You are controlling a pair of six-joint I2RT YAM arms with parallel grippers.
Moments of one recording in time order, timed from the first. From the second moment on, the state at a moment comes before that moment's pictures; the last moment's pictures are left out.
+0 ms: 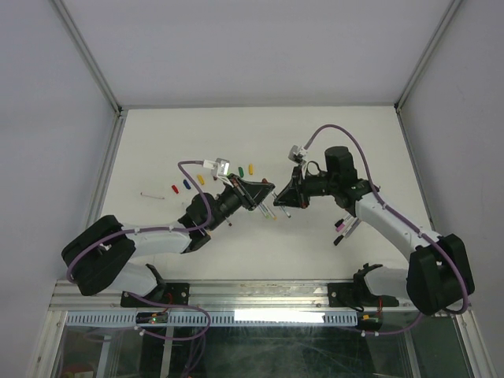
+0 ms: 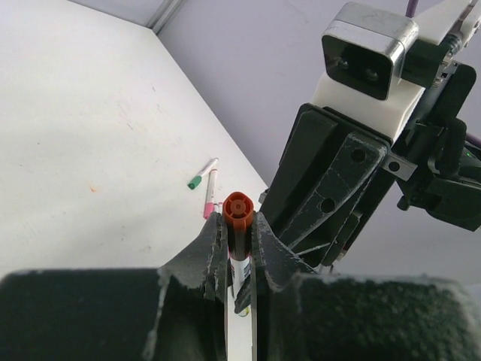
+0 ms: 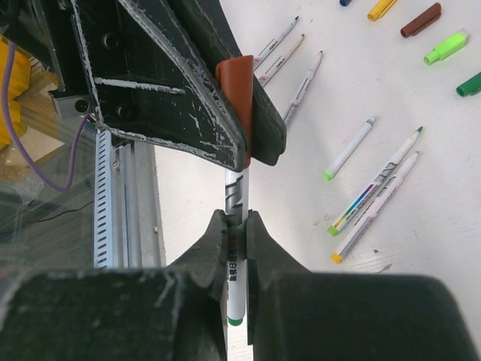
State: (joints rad) left arm -0.88 1.40 0.47 1.10 -0.05 -0.80; right arm 0.43 1.24 0.79 -0.13 -1.00 -0.05
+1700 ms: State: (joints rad) left arm -0.52 1.19 0.44 0.62 0.03 -0.89; right arm 0.56 1.74 0.97 -0.22 -0.27 0.16
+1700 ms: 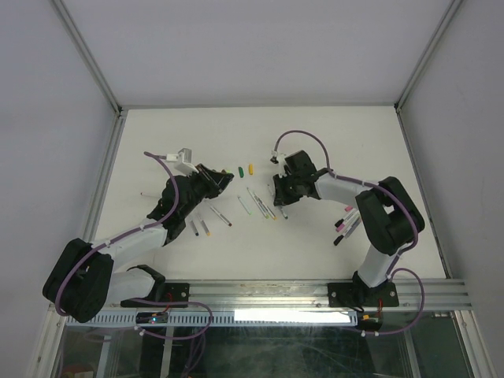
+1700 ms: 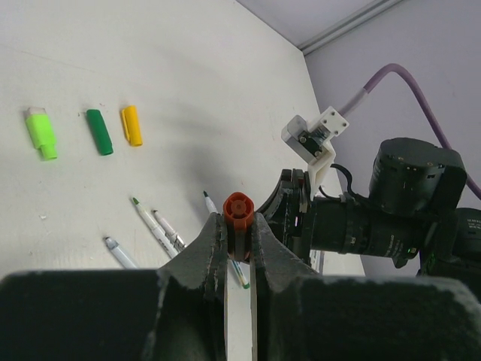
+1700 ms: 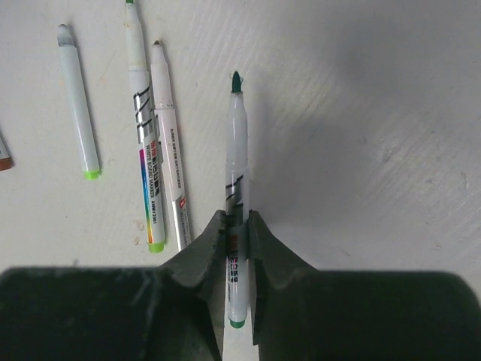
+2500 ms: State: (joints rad) left arm -0.52 1.35 0.54 0.59 0.11 -0.91; right arm 0.56 1.75 1.00 -0.26 -0.30 0.15
